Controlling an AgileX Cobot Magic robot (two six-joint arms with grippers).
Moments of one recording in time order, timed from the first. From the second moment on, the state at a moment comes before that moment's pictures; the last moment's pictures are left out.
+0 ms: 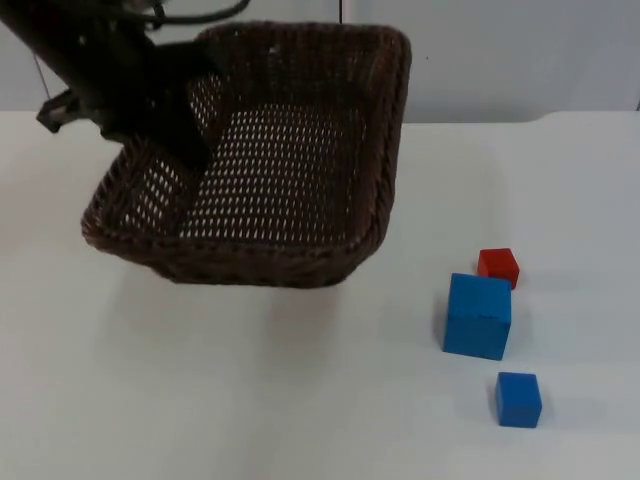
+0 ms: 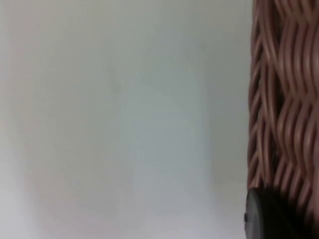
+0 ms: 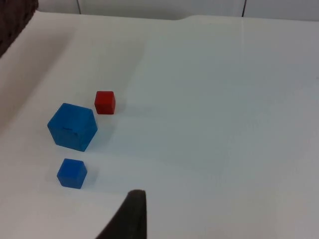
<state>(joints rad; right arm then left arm) 0.07 0.00 -0.52 0.03 1.08 -0.06 -0.14 1.97 -1.46 -0.55 0.94 0.31</state>
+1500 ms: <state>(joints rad) 0.07 0.00 -0.52 0.03 1.08 -0.06 -0.02 1.58 -0.88 -0.58 0.85 0.29</state>
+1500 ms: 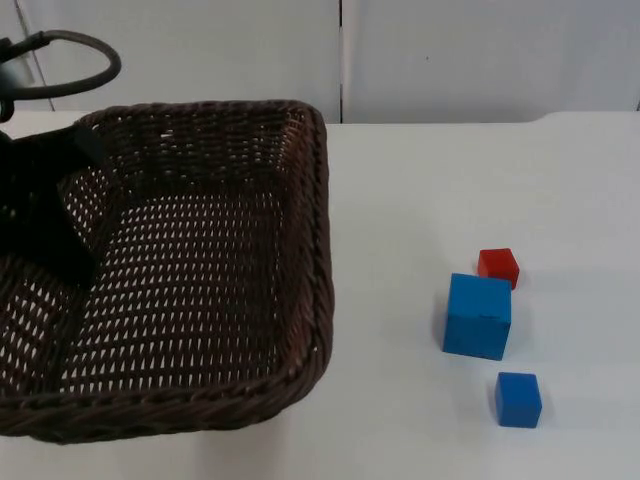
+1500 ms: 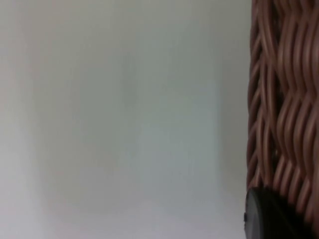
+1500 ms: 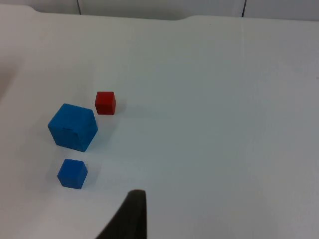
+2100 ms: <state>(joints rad) 0.07 0.00 -0.52 0.03 1.08 -0.05 -0.02 1.58 -0.88 -0.59 0.83 0.31</state>
